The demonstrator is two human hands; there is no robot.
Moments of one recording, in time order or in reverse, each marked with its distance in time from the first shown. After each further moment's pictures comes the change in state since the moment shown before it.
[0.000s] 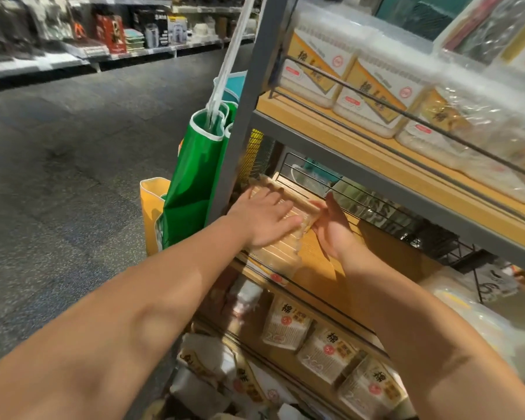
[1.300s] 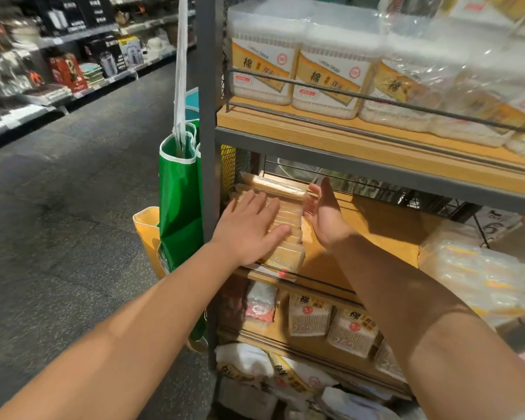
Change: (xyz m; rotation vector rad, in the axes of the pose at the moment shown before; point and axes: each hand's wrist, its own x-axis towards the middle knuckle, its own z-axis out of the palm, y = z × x) left_hand -0.024 -0.004 0.001 0.070 0.049 0.038; right_hand -0.017 -0.002 0.015 0.243 0.171 -0.010
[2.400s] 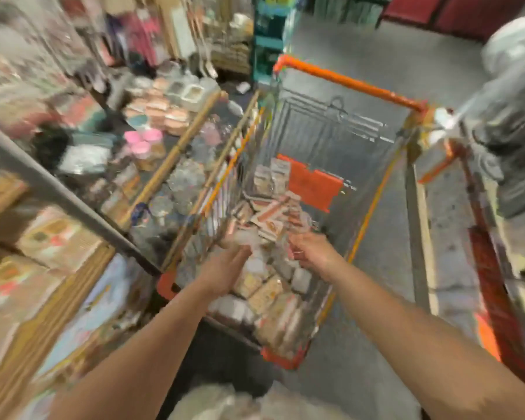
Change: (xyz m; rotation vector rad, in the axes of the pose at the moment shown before) left_hand -0.299 0.371 0.205 -0.415 -1.102 0.781; right_hand -0.635 0.248 -0.230 0.205 1.298 0.356
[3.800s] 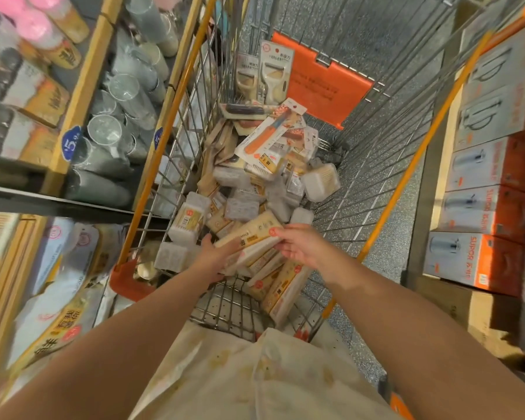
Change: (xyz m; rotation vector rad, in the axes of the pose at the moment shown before) left_hand 0.110 -0.093 0.068 -0.489 -0.107 -0.735; right_hand 0.103 0.118 0.025 0.317 -0.135 0.632
